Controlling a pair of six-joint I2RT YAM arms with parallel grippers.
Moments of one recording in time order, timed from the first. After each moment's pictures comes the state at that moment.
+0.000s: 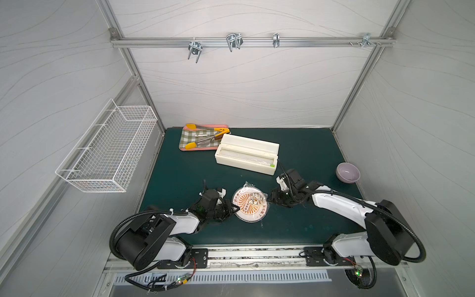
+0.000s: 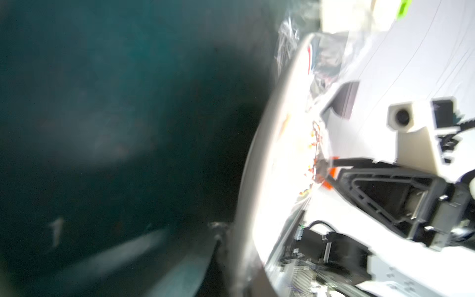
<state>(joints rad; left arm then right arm) -0.57 1.36 0.19 0.48 0.46 -1.16 0.69 1.36 0.72 -0.42 -0.34 0.78</state>
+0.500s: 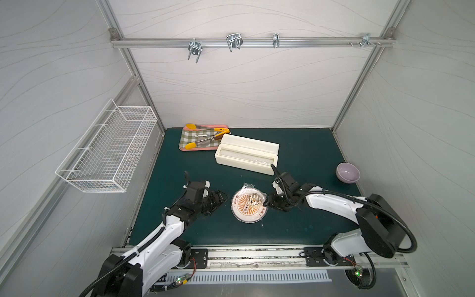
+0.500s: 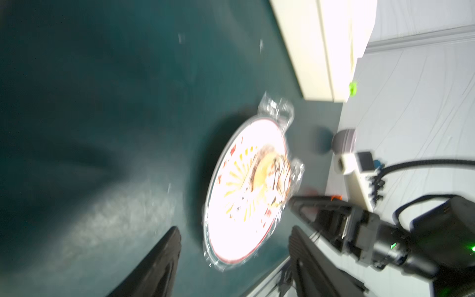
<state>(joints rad) -0.33 0.99 0.39 -0.21 0.44 -0.96 0.77 1.46 0.71 -0.36 -0.35 0.88</state>
